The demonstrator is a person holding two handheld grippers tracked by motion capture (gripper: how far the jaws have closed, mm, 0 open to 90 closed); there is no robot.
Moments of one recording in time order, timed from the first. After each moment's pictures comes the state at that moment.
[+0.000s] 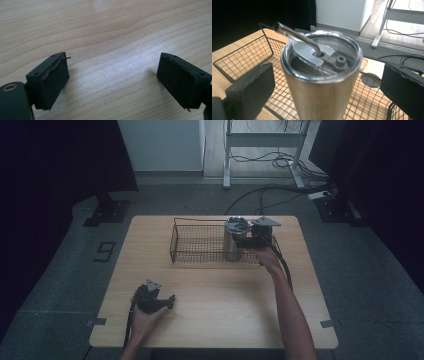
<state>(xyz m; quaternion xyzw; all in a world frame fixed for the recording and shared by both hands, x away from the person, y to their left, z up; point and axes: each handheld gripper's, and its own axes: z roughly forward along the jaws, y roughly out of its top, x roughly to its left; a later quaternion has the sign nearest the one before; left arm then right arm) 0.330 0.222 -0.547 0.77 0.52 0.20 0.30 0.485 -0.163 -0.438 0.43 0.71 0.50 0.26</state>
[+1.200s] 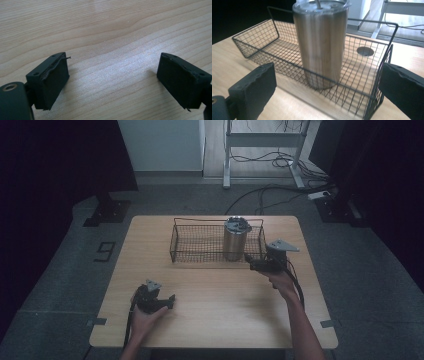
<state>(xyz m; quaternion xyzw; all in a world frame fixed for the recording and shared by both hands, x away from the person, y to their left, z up) 0.330 0.222 -0.547 0.77 0.52 0.20 0.31 0.410 -0.201 -0.463 0.44 0.70 0.50 0.25</state>
